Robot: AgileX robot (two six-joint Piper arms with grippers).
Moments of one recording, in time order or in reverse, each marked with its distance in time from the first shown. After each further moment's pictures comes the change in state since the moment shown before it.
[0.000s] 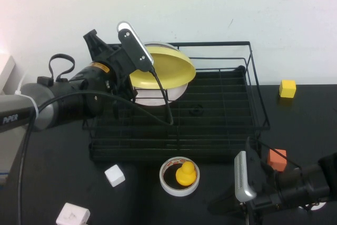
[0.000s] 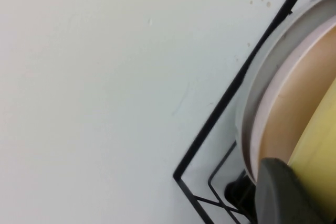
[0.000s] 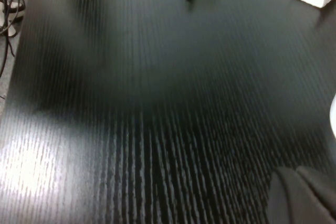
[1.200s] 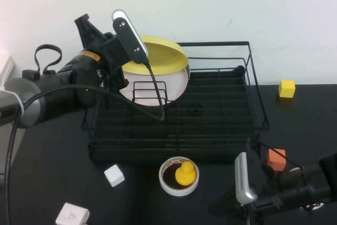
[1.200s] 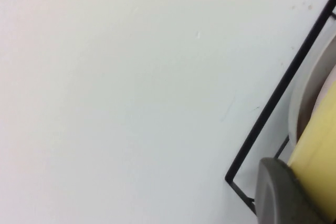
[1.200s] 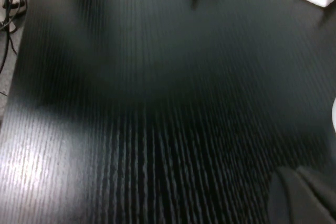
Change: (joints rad) right arm 0.002 -0.007 0.008 -0.003 -0.004 -0.015; left arm 0.014 -0.066 0.000 -0.040 -0.009 0.141
